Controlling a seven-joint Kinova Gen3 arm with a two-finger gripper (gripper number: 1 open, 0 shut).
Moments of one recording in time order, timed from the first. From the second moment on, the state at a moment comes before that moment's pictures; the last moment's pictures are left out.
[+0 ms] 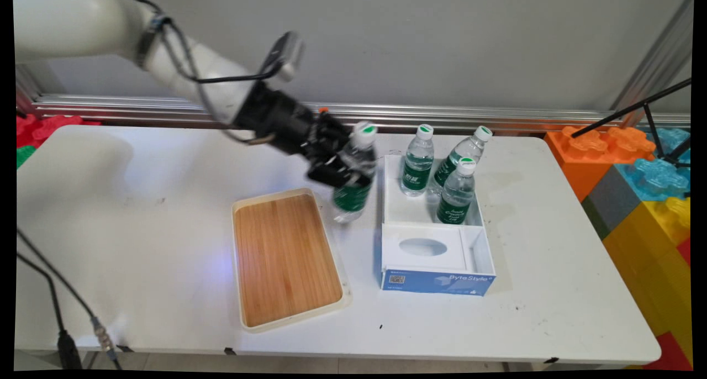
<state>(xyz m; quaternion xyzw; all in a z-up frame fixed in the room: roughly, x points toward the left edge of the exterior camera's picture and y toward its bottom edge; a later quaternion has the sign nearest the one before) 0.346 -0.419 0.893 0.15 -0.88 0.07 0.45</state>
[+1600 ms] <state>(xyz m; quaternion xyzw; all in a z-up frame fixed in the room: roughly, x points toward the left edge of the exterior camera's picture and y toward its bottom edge) 0.388 -0.349 0.790 0.12 -0.90 0.04 0.42</state>
